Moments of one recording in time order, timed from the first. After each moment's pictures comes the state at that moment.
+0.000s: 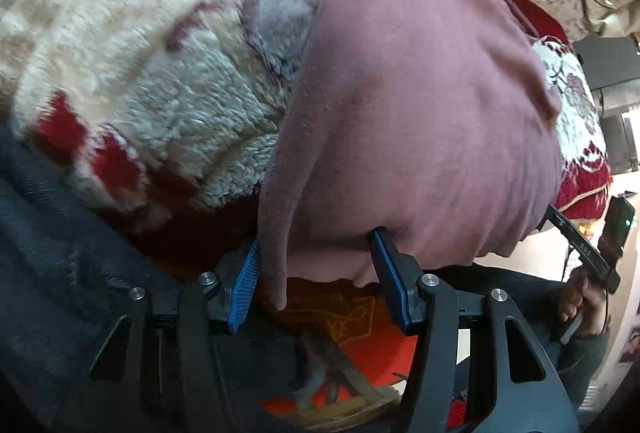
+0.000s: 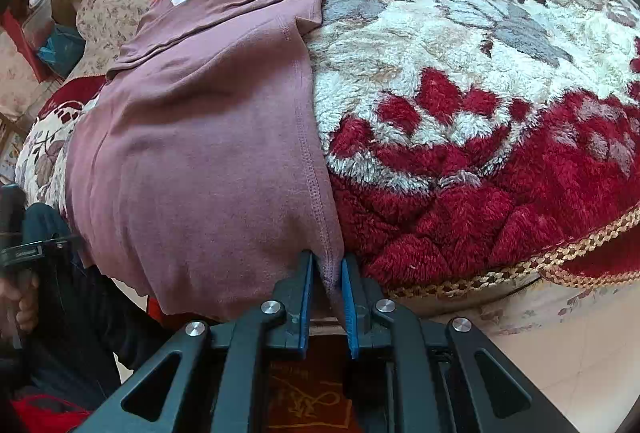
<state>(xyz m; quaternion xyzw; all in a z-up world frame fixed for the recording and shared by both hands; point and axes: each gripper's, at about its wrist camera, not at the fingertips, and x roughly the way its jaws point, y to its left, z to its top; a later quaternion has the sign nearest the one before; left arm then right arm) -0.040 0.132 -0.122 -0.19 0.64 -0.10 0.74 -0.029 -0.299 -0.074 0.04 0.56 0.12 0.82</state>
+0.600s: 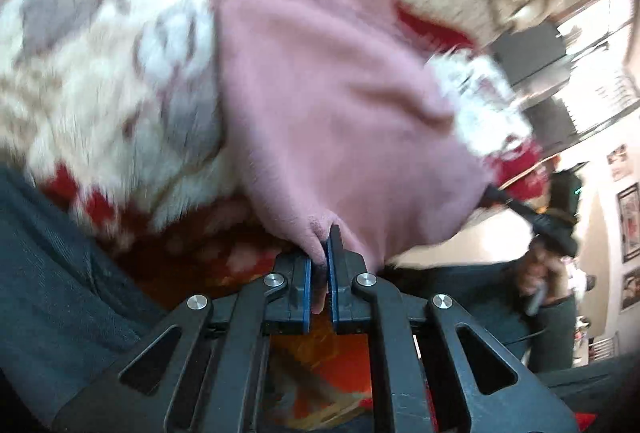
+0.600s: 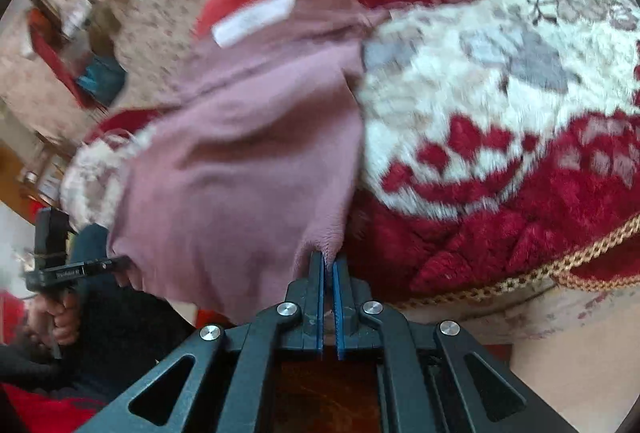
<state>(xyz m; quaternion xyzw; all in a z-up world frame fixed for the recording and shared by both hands) -0.069 0.138 -0.040 -0.22 0.52 -0.23 0.79 -0.047 -0.313 -0.029 0.13 0.49 0.20 0.84</state>
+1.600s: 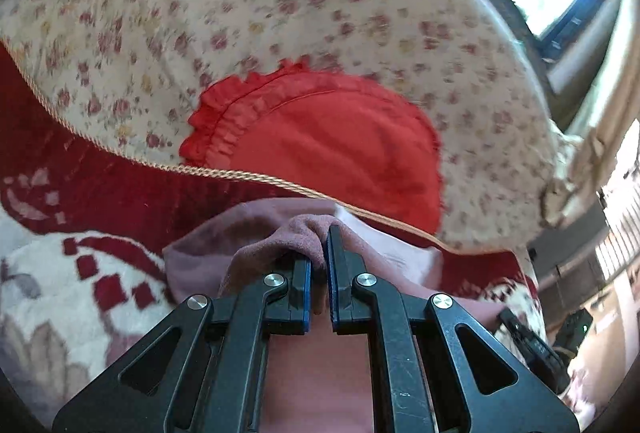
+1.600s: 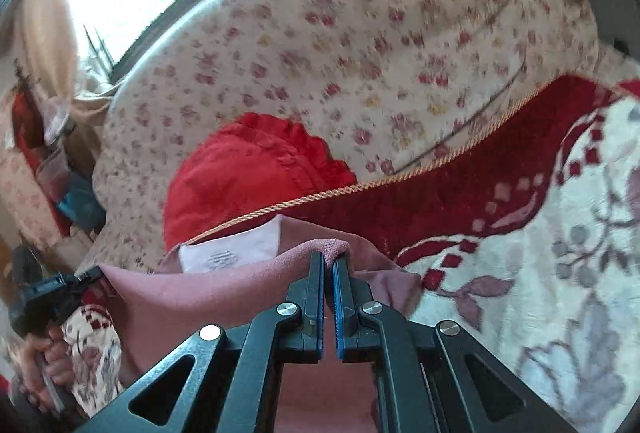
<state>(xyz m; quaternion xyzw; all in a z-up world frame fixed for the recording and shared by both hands) 0.236 0.181 0.020 -0.31 0.36 -0.06 0.88 0.245 -0.277 0.039 0.16 0.35 0.12 0.91</state>
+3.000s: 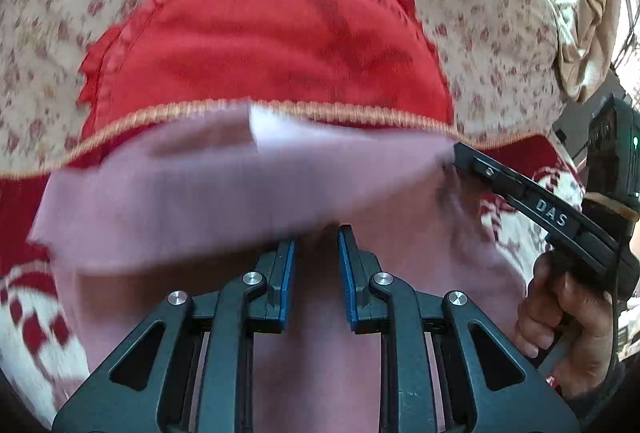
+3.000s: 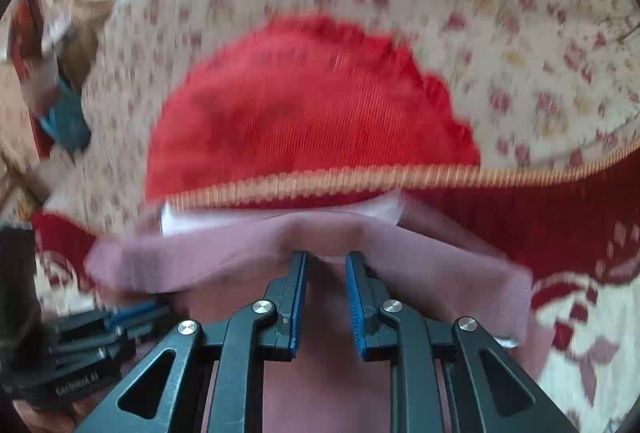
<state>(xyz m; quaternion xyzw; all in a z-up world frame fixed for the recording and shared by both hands) 0.287 0.071 -0.030 -0.14 0.43 -0.14 0.88 0.350 -0.140 -0.005 0.06 0.38 0.17 0.91</state>
